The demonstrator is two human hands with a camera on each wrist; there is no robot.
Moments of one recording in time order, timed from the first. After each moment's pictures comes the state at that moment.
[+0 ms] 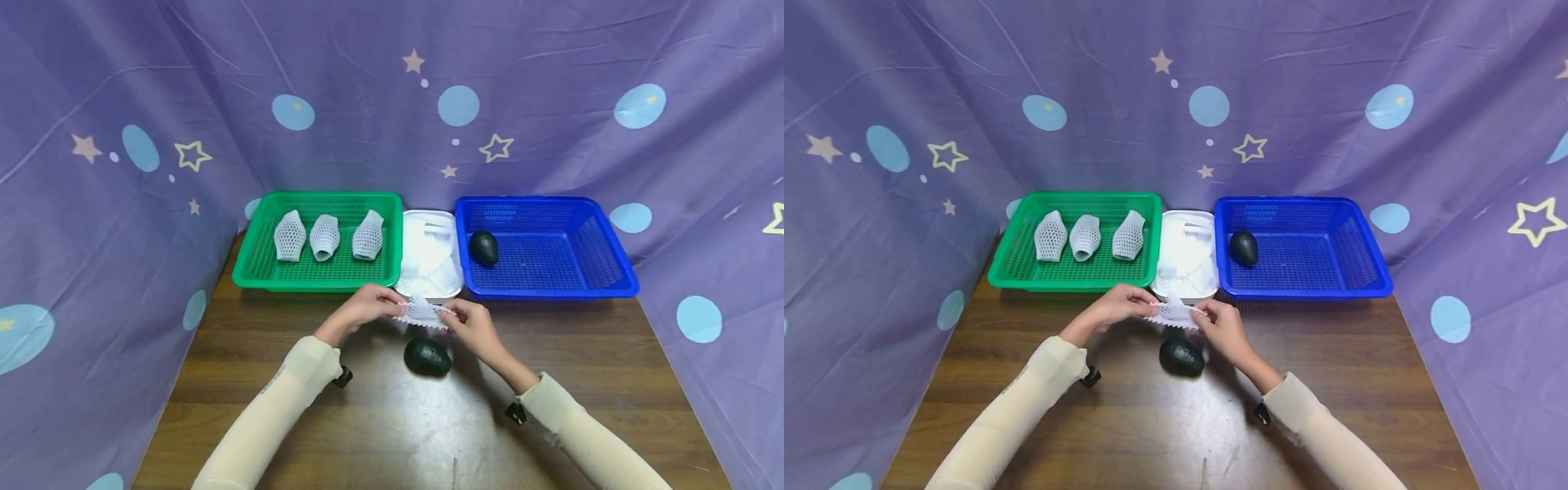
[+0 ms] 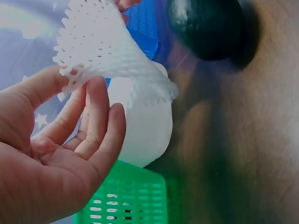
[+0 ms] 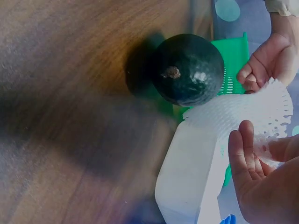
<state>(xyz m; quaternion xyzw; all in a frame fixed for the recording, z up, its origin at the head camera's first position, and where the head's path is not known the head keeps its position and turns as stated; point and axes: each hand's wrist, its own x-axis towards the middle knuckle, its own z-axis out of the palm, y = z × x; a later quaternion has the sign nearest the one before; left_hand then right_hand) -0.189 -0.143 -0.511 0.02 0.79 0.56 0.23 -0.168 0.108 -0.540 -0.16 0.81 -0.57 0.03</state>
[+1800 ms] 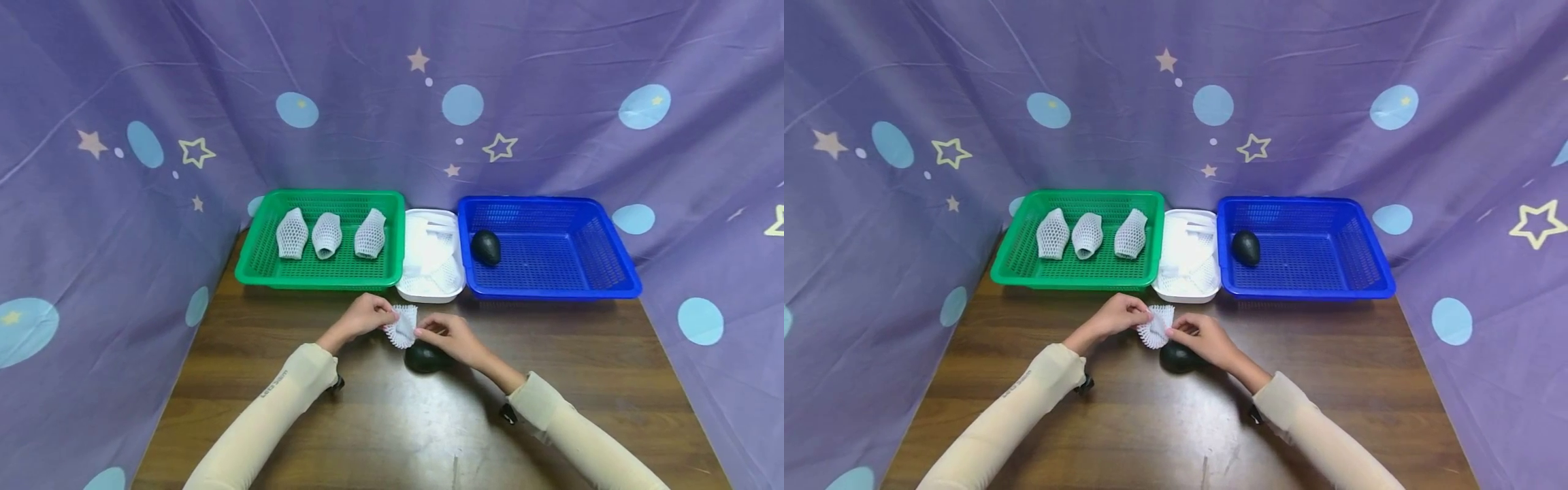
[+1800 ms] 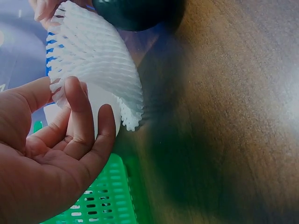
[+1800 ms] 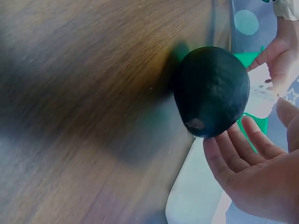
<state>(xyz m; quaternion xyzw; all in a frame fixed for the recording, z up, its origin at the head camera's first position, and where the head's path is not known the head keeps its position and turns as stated) -0.175 -0.153 -0.538 0.04 0.86 0.49 0.16 -0.163 0.089 -0.560 -0.25 0.81 -0.52 0.14</state>
